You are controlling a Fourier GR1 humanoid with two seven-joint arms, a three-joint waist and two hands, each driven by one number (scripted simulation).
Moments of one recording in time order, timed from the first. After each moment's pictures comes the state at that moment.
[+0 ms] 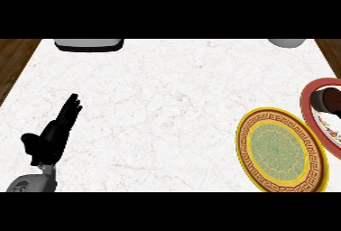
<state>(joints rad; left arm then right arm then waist) -0.08 0.27 0.03 -1.32 0.07 -0.03 -0.12 -0.29 -0.61 -0.37 -1.04 0.40 -0.14 -0.11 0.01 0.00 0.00</state>
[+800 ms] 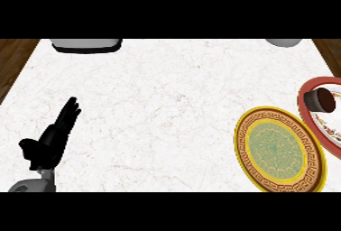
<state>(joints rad) -0.05 0.25 0.04 -1.34 0.06 -0.04 -0.14 -0.34 -0.62 -0.68 -0.83 0.05 -0.02 -0.26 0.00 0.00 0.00</state>
